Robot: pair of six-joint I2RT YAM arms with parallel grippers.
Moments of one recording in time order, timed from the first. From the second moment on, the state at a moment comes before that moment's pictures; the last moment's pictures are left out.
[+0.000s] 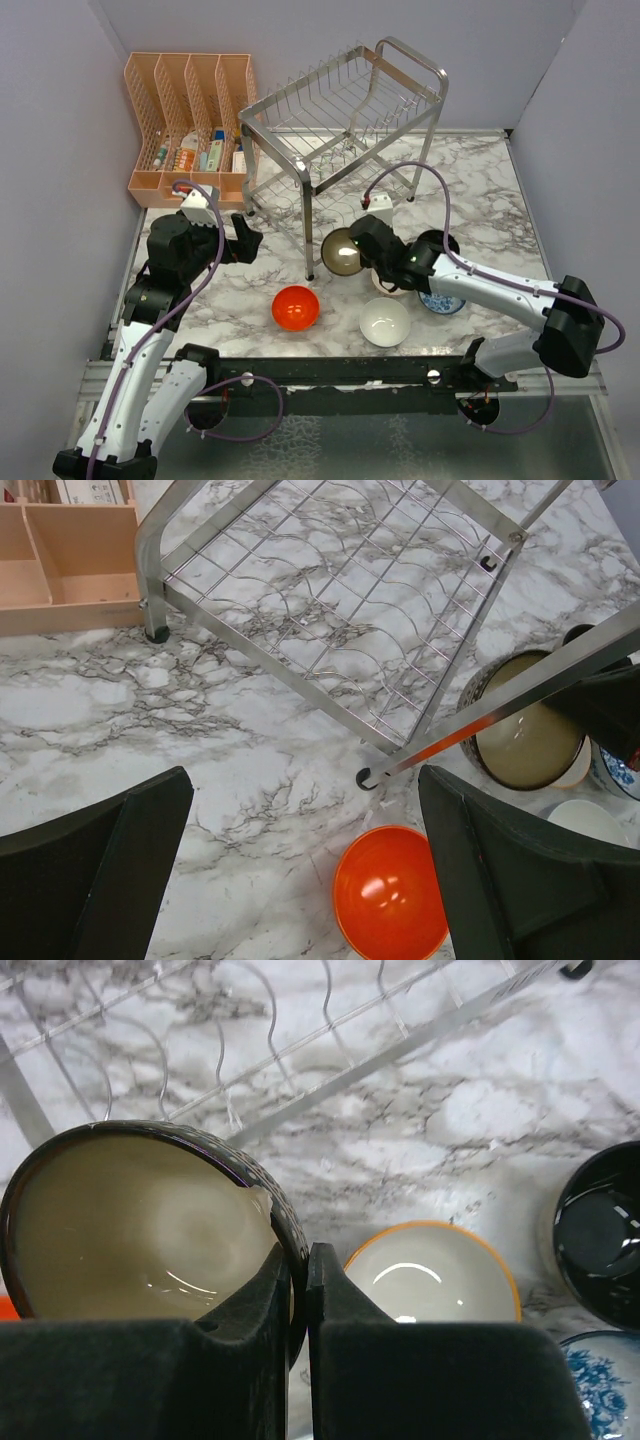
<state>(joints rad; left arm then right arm) -0.22 0.67 0.84 -0.52 0.21 -0.24 0.96 1.36 0.98 -0.41 0.58 0.53</state>
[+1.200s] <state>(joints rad) -0.23 0.64 0.84 -0.53 0.19 -0.24 0.91 1.61 0.84 0.66 0.88 0.00</state>
